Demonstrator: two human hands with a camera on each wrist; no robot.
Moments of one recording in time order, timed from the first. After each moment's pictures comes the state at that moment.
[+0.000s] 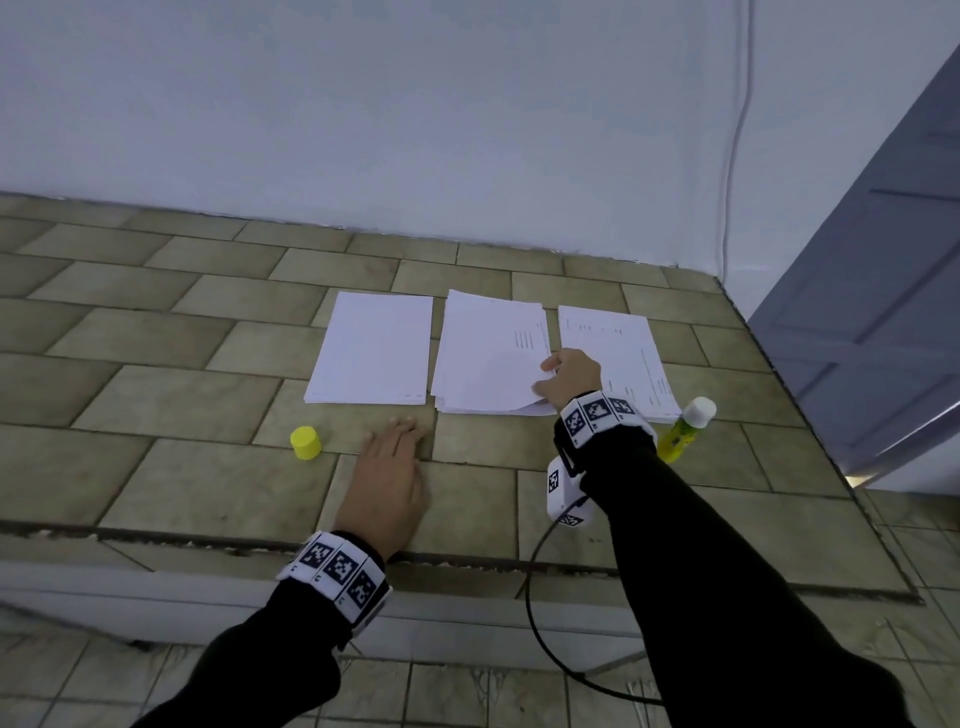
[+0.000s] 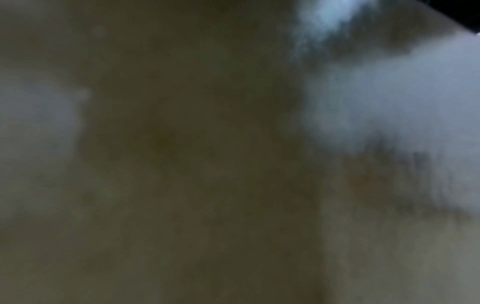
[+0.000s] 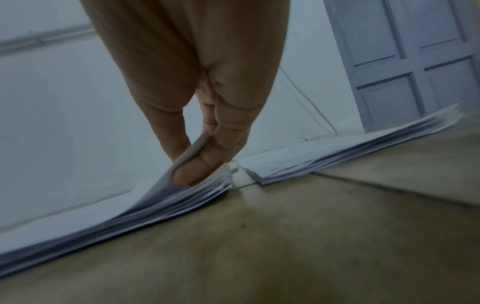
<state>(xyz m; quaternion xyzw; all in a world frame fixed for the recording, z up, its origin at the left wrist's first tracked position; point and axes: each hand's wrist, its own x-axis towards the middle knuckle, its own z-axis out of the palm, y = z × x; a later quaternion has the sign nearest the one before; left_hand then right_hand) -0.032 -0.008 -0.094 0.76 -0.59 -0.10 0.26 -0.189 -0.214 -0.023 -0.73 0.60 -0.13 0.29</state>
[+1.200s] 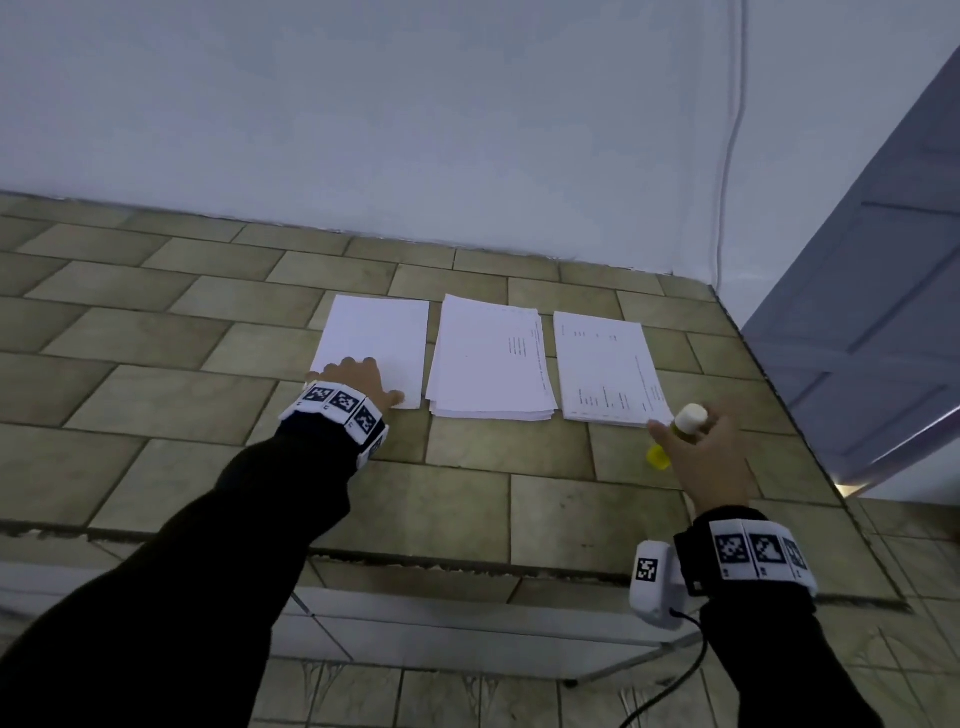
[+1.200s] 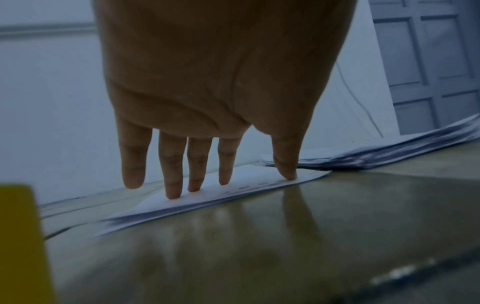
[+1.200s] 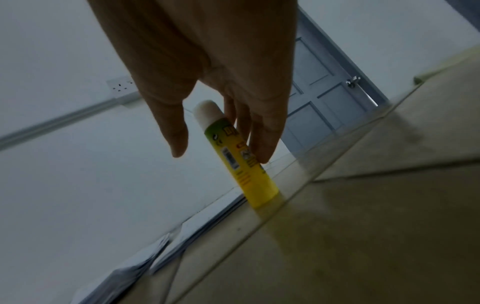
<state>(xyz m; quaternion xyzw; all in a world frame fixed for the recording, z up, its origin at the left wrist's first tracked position) 0.043 -0.100 -0.035 0.88 -0.47 -0.09 -0.05 -0.328 -0.164 -0.019 -0.57 0.65 -0.38 0.32</state>
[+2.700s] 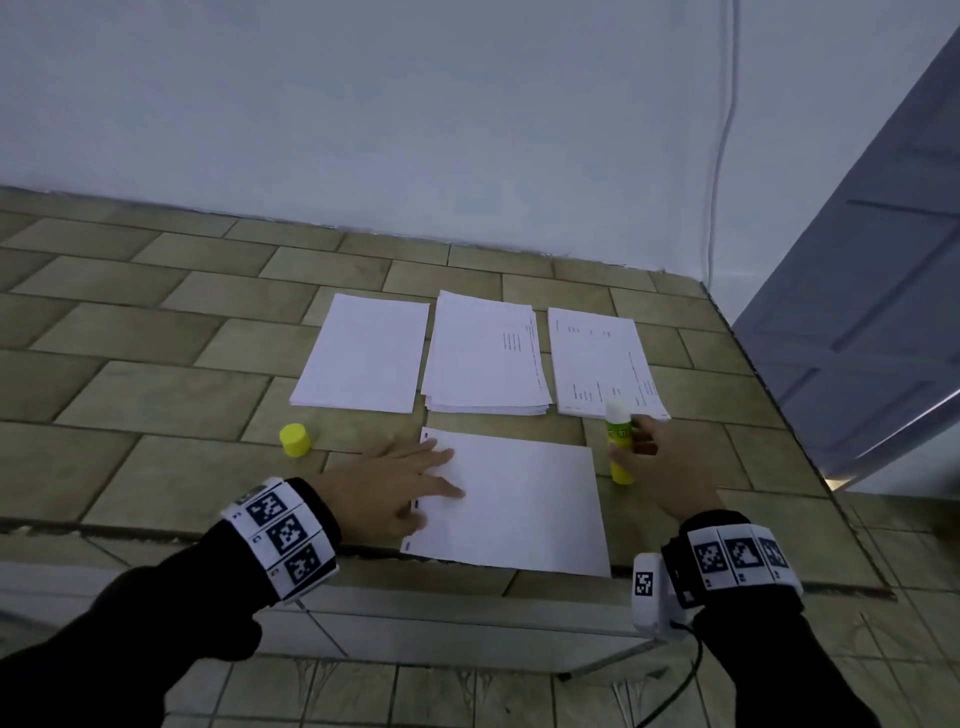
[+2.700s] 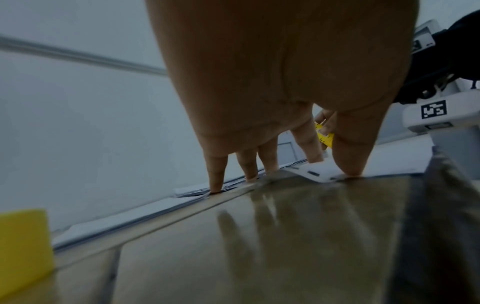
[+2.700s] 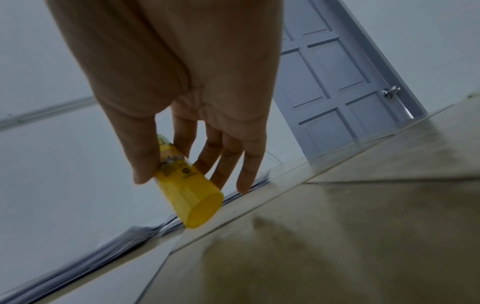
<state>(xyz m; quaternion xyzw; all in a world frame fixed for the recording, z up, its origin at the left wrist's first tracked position) -0.018 -0.007 -0.038 0.58 -0.79 -0.18 -0.09 -0.319 -0.149 -0.024 -0.73 0.56 -0.21 0.33</state>
